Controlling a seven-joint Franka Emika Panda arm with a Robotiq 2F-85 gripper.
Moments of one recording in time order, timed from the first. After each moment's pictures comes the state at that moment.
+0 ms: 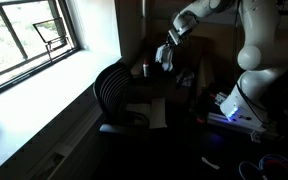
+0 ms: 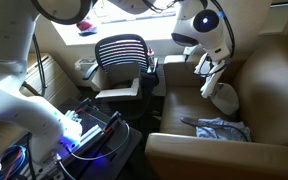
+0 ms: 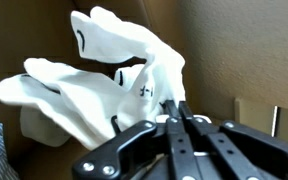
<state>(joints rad) -0.71 0.84 0.13 -1.51 1.10 2.82 0.03</state>
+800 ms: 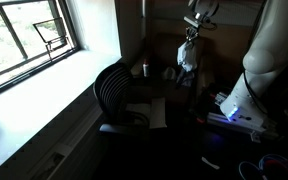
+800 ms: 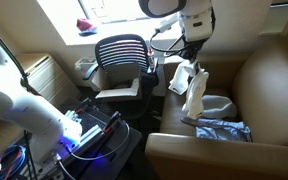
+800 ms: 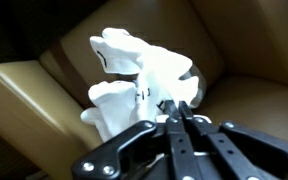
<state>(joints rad) -0.39 0.27 -0.41 -2.05 0.46 2.39 0.76</state>
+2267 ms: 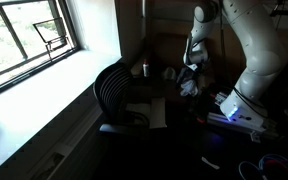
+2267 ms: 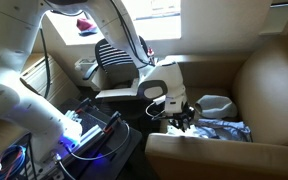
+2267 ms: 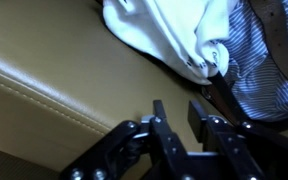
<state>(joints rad) -0.24 0.90 -0.49 -2.18 0.40 3.04 1.11</state>
